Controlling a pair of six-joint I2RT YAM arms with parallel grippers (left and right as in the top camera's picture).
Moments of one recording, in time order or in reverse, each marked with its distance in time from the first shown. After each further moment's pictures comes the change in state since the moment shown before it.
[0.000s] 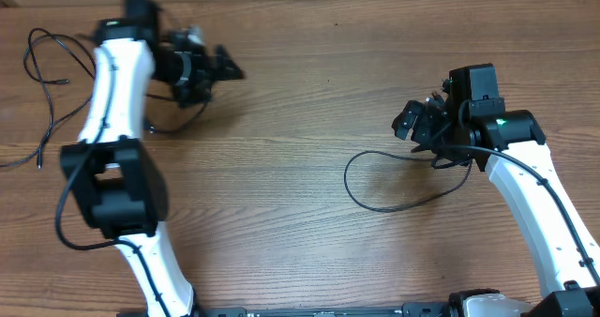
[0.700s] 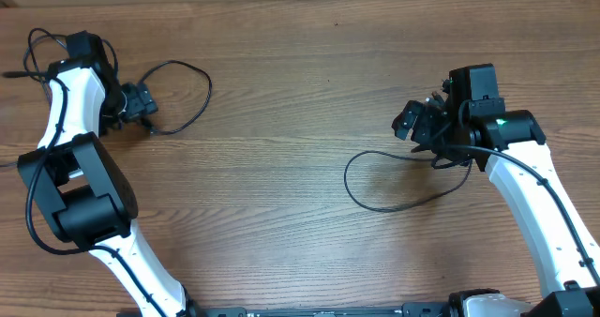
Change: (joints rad) left arm 0.290 0.006 -0.201 0.225 -0.665 0.003; right arm 0.000 0.000 0.000 0.000 0.000 0.000
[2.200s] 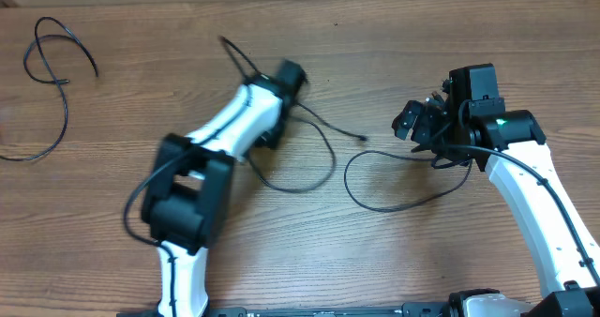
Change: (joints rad) left arm -0.732 -0.037 -0.174 -0.015 -0.377 0.084; right arm 0.000 0.000 0.000 0.000 -0.002 0.000
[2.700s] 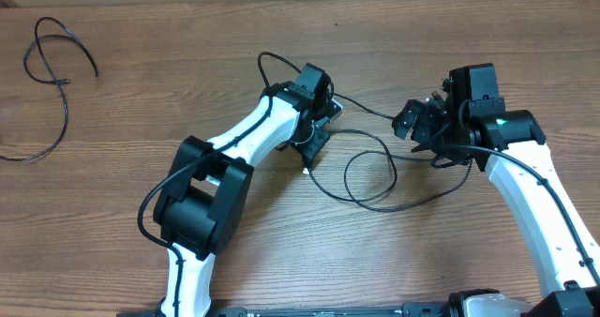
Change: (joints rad) left arm -0.115 0.018 -0.051 0.246 0.500 0.274; right arm 0.000 0.000 0.000 0.008 0.000 0.000
